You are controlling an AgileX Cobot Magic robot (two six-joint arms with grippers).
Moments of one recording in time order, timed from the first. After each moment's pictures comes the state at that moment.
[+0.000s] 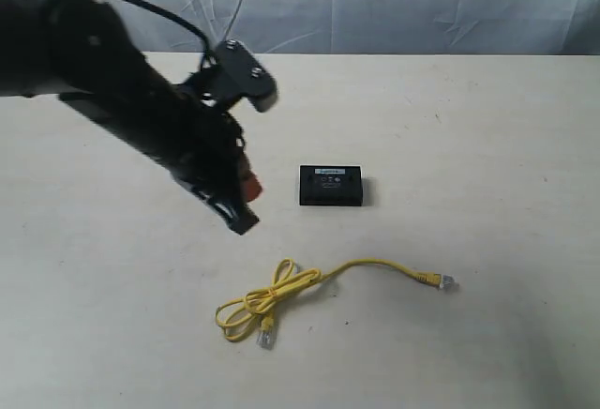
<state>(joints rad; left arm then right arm) -0.63 1.66 -1.08 -0.41 0.63 0.76 0.07 0.01 0.00 0.04 0.38 0.01</state>
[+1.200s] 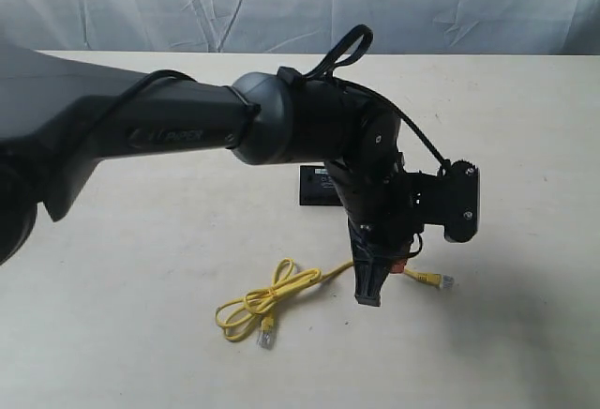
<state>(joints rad) -0.96 2.19 -1.60 -0.22 0.73 1.06 0.07 0.01 0.00 0.04 0.38 0.01</state>
